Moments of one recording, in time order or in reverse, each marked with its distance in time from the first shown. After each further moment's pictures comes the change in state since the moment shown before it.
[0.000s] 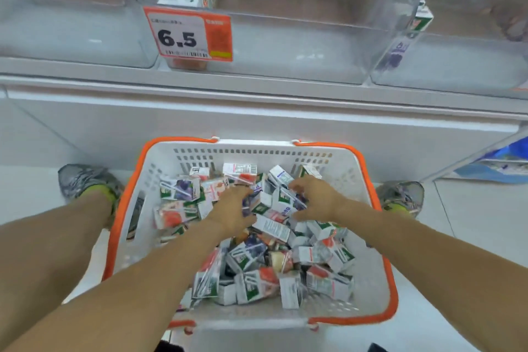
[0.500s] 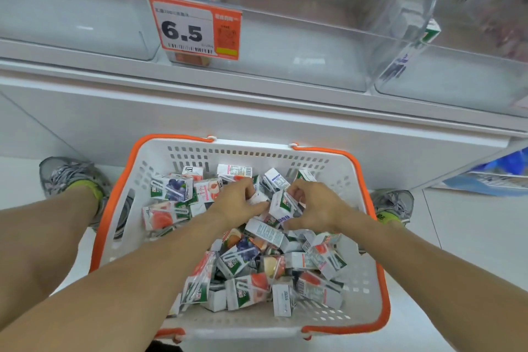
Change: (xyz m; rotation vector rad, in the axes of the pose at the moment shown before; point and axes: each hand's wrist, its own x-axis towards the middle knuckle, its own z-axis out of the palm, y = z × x) left_hand 0.021 0.011 0.000 -0.175 0.119 0.042; right_hand -0.019 -0.016 -0.010 0.059 0.078 0.024
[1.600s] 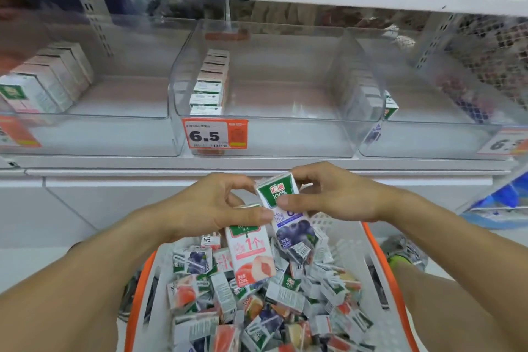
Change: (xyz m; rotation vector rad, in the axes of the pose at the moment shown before) left_hand -0.082 0.150 -0.195 -0.185 -0.386 0.135; right_hand -0.071 -0.134 -0.151 0.504 -0.021 -0.313
